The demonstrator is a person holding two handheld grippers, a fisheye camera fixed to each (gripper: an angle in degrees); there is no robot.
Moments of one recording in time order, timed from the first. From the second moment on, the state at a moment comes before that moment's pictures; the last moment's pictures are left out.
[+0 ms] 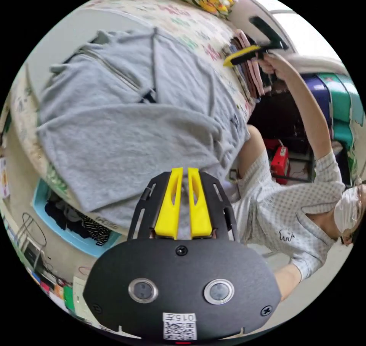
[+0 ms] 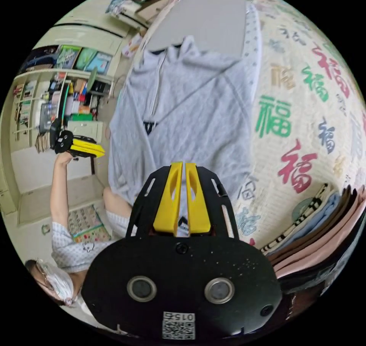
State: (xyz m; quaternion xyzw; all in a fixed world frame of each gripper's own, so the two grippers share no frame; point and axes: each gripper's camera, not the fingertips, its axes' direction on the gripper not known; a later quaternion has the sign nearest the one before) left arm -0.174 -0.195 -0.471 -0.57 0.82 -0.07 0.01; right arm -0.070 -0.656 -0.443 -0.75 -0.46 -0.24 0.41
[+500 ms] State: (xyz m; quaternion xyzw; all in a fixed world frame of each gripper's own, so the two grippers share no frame) left arm -0.100 -0.012 -0.426 -0.73 0.58 -0.31 0.17; right arm -0.178 -0.541 -0.454 -0.60 -0.48 -0.22 0.60
